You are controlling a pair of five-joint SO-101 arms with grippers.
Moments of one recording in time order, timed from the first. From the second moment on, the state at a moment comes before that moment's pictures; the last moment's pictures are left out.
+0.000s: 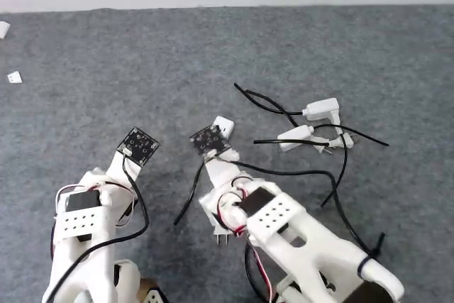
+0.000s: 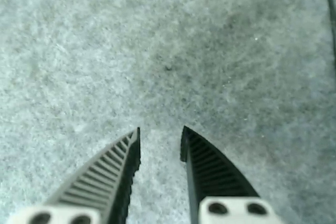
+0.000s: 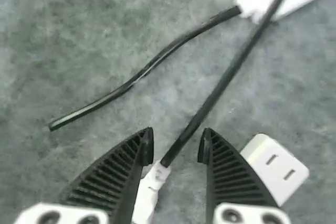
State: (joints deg) left arm -14.9 -42.5 73.5 50.9 -39.9; right arm -42.4 -27.9 60.8 38.8 -7.0
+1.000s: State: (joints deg) left arm -14.9 -42.5 73.5 50.9 -39.7; right arm -39.5 -4.7 41.2 53.6 -14.5
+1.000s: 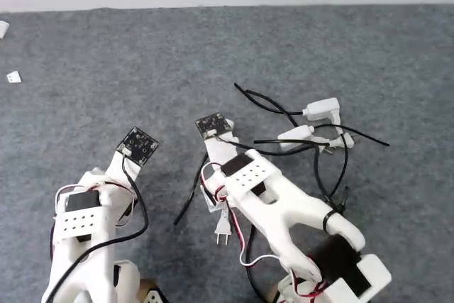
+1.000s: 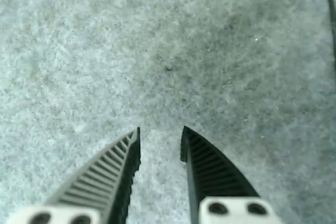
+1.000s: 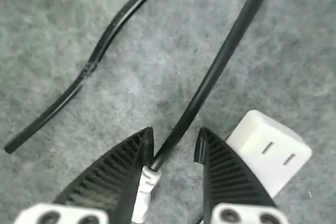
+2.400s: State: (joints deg) left arm -14.9 -42.5 73.5 48.4 -37.0; right arm -41.2 3.2 34.6 59.7 -18.9
